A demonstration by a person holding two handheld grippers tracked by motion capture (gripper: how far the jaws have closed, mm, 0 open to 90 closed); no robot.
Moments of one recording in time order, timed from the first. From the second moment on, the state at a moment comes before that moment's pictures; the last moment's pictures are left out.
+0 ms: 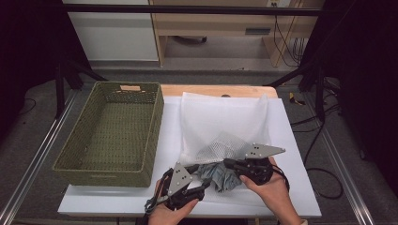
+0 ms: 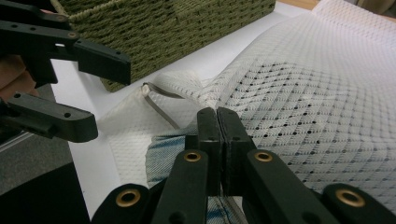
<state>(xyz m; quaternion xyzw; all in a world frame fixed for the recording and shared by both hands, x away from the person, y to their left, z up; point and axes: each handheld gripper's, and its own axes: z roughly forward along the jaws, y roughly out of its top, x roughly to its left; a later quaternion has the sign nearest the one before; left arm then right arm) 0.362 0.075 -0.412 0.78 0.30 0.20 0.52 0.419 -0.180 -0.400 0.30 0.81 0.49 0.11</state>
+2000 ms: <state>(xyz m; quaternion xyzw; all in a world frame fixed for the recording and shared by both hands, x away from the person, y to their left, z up) 0.406 0.016 -0.469 0.83 0.30 0.14 0.46 0.421 -0.179 -0.413 0.32 0.82 0.47 0.11</state>
